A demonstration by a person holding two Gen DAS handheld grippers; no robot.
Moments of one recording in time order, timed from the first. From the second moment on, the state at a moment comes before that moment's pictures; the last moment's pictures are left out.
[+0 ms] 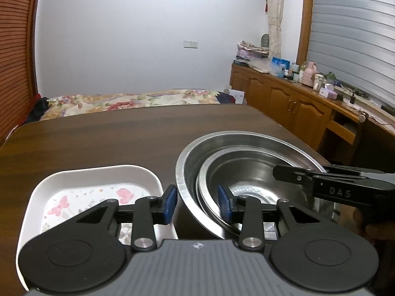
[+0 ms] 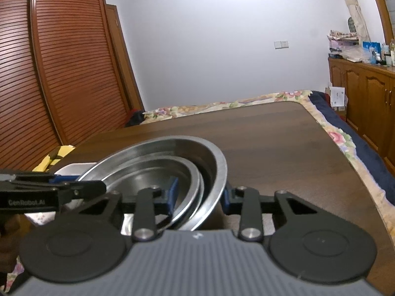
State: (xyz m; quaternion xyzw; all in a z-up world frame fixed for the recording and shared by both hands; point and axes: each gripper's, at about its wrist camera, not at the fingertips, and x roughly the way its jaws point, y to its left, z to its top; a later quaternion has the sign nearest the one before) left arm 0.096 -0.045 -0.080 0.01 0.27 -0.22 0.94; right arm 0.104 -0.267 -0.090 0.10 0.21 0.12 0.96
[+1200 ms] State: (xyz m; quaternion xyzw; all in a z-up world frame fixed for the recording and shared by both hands) left arm 0.072 -0.023 -0.016 0.01 0.24 -0.21 0.95; right arm 0.098 -0.260 -0.039 0.12 0.19 0.13 0.97
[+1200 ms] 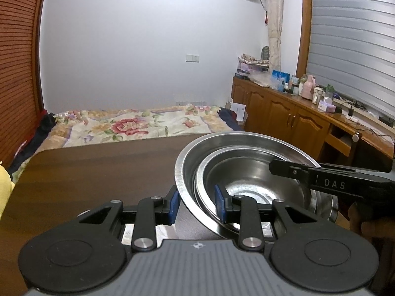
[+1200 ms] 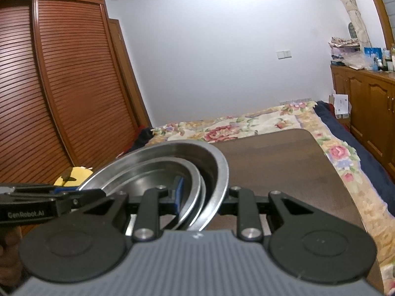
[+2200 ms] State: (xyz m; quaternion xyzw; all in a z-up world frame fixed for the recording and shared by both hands) left arm 0.058 0.068 0.001 -0.01 0.22 -0.14 0.96; right arm 0.108 -0.177 -0.015 0.08 0.19 0.20 0.96
